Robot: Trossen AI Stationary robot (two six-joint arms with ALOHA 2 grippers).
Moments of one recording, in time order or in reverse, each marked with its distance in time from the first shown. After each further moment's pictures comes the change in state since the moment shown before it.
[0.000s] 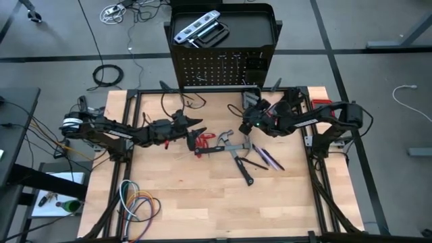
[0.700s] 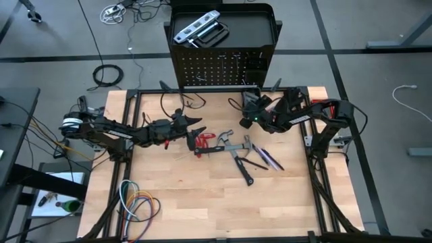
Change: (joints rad) left arm 0.001 0.000 0.000 0.004 -0.024 0.071; right arm -0.109 0.103 0.001 0.115 0.052 -0.109
